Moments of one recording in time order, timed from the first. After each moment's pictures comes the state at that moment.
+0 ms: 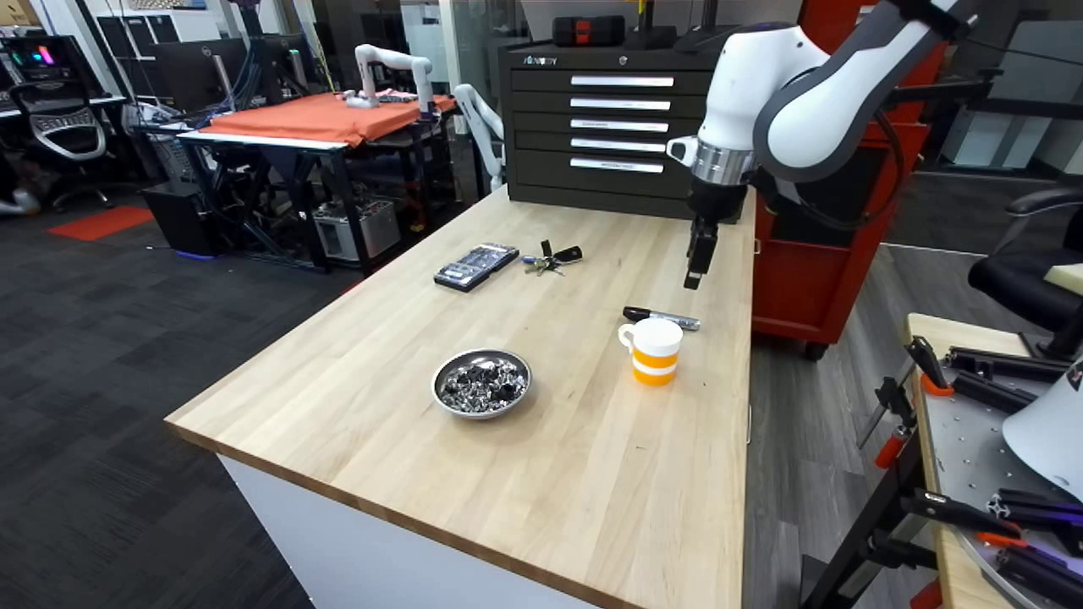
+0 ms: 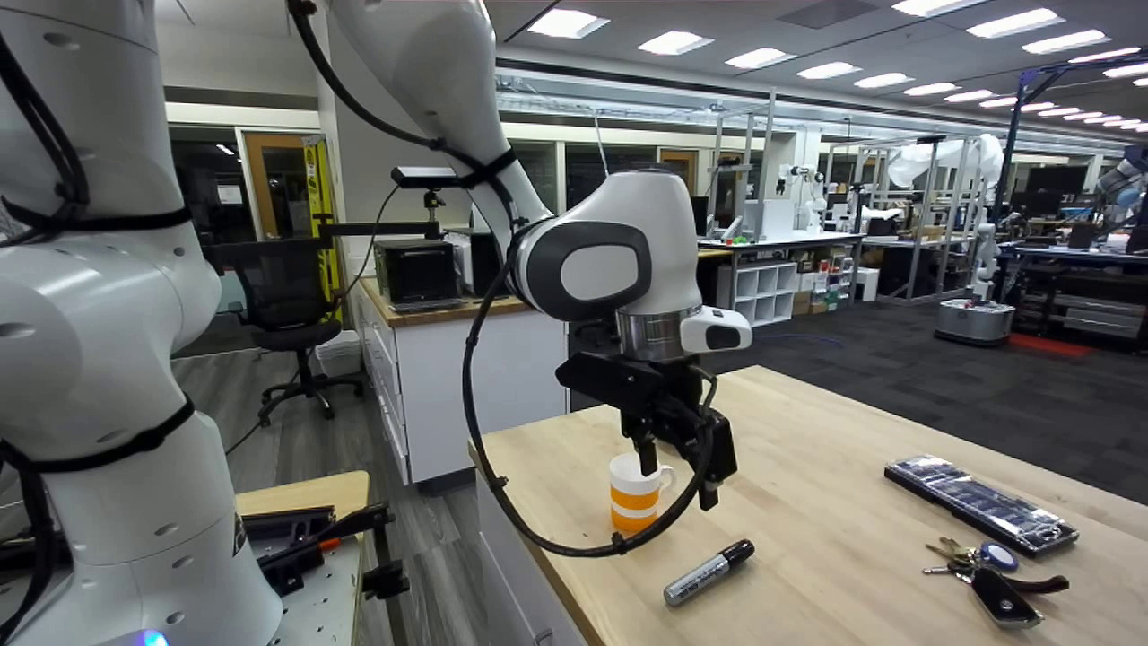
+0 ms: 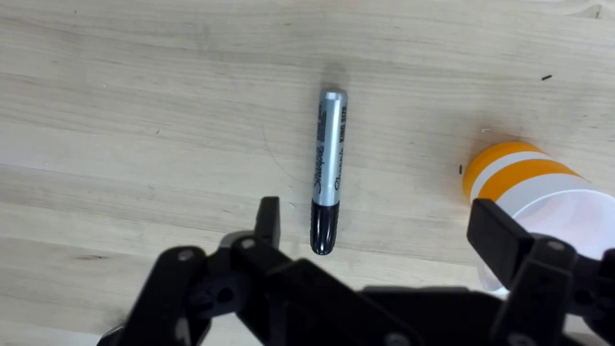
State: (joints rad) arm -0.07 0.11 -0.09 -2.51 -0.11 2.75 -0.29
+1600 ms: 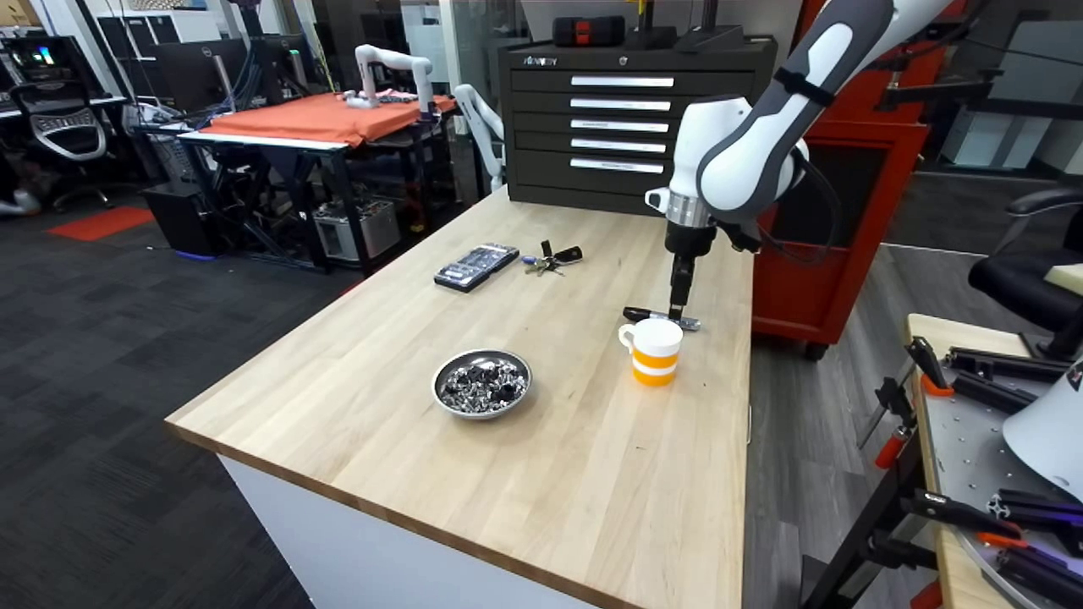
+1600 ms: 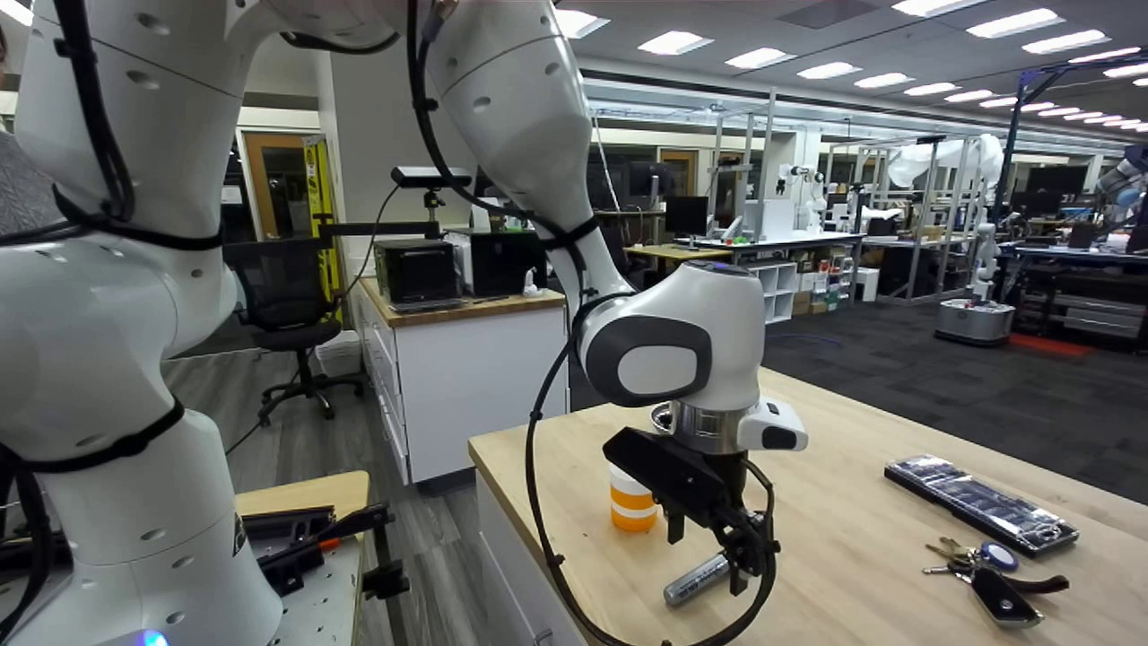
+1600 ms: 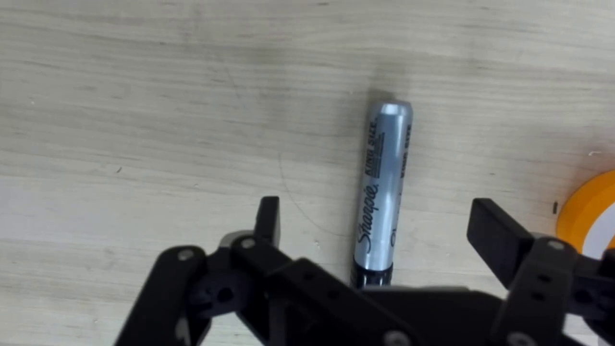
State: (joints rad) arm -0.22 0.41 0.01 -2.31 0.02 2.76 -0.47
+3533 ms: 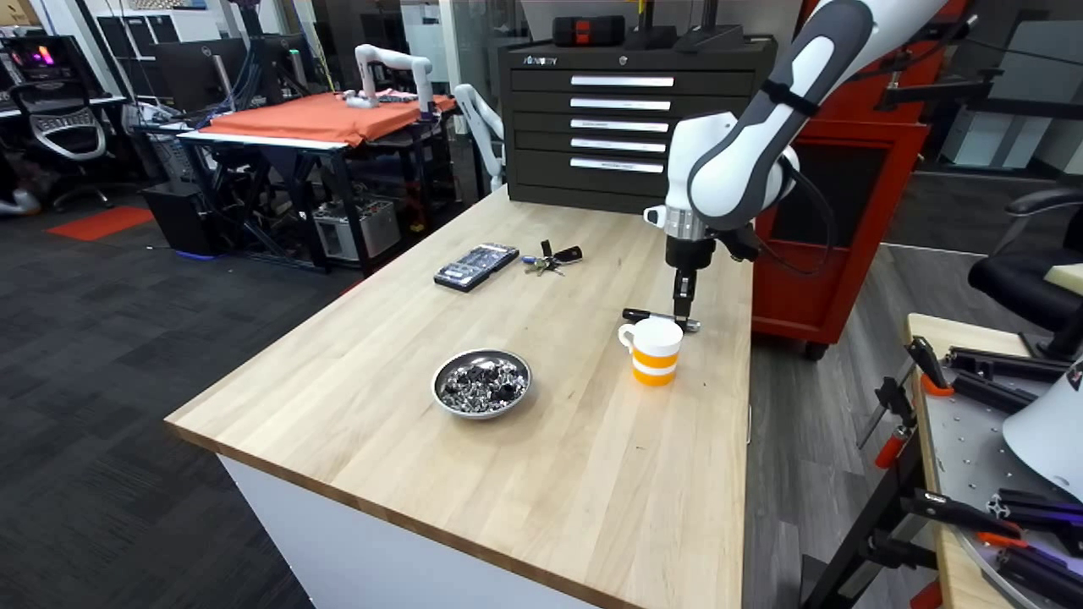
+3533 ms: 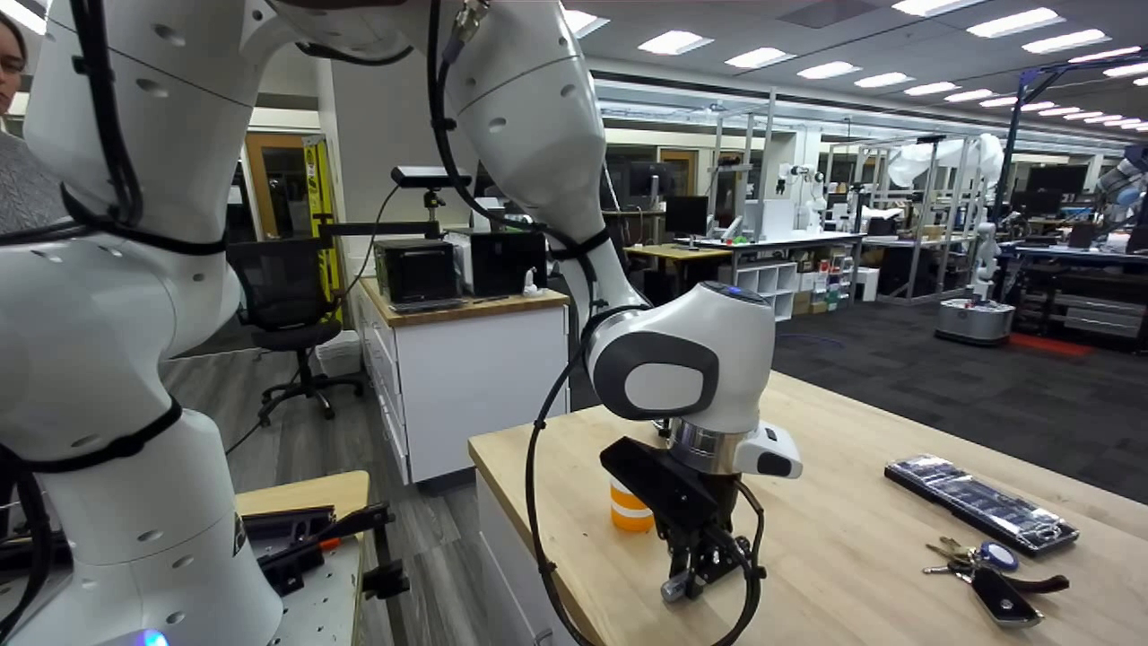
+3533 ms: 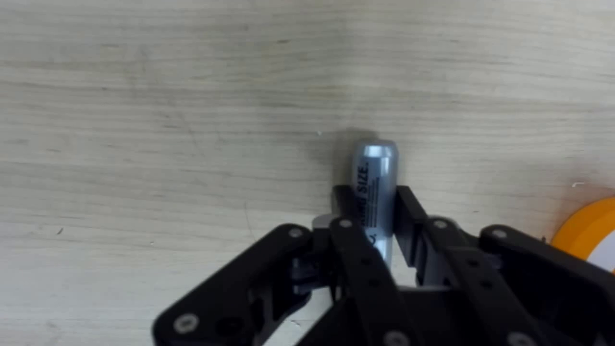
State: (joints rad) arm -0.26 0.46 0.04 -2.28 0.05 2.68 -0.47
